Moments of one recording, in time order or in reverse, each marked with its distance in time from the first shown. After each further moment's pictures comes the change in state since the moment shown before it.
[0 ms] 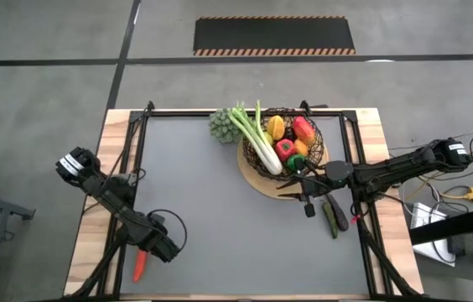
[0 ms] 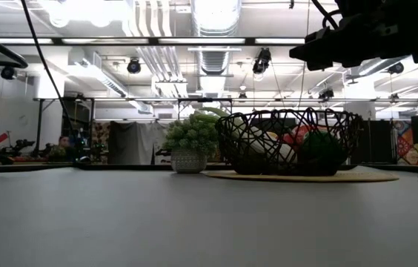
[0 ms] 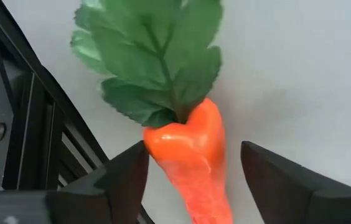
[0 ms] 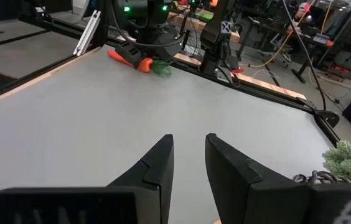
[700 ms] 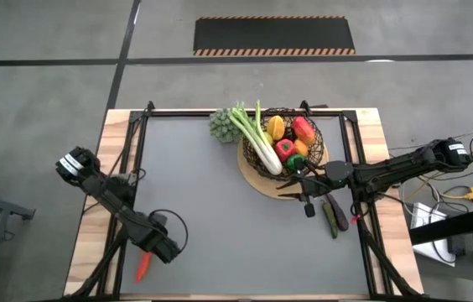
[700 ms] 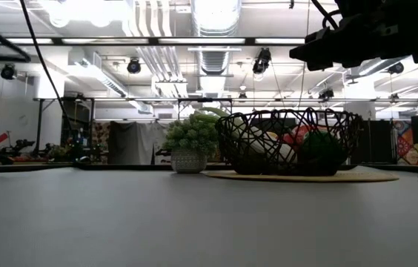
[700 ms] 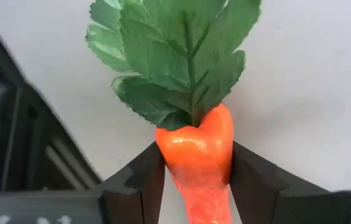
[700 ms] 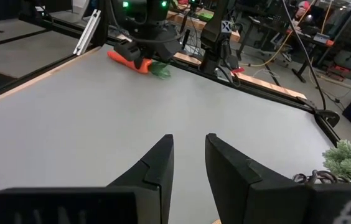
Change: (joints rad) left arm 0.001 -0.003 0.015 0.008 -0.062 0.003; right arm 0.000 0.000 0.000 -0.002 0.000 0.000
